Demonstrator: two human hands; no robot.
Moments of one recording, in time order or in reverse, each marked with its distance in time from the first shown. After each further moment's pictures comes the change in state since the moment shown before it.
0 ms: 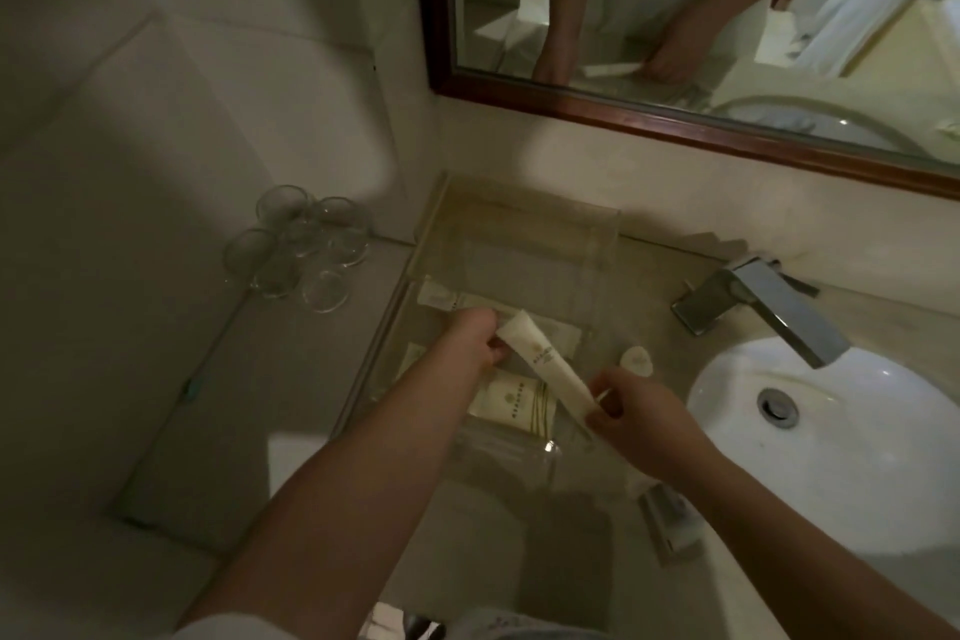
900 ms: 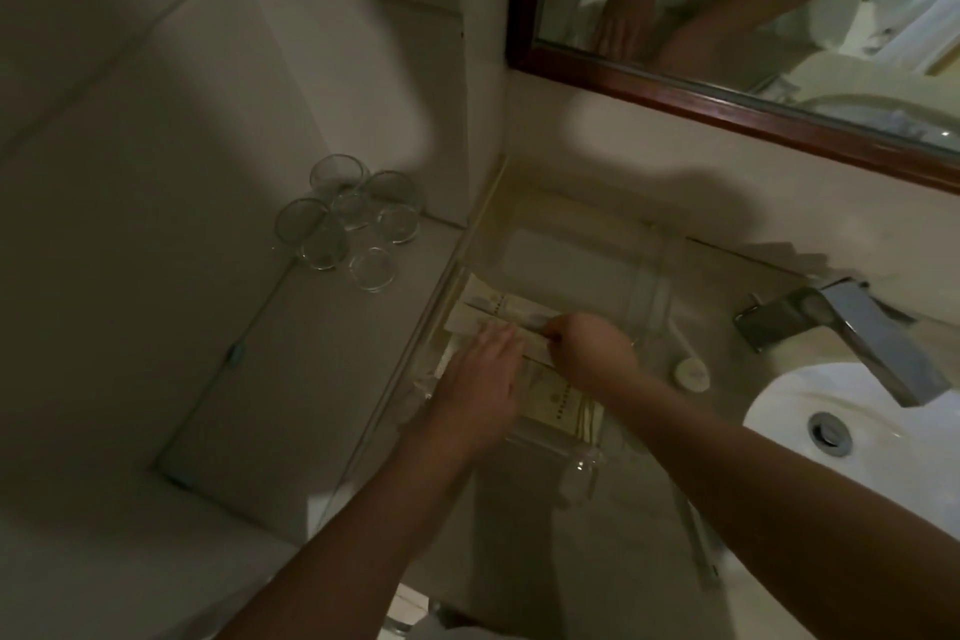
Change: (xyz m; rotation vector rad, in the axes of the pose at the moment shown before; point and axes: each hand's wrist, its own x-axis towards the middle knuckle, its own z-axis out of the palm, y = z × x) left_hand -0.031 -0.053 -0.092 1.483 0.038 0.946; right_hand 0.104 -0.078 0.049 -0.328 -0.014 -0.127
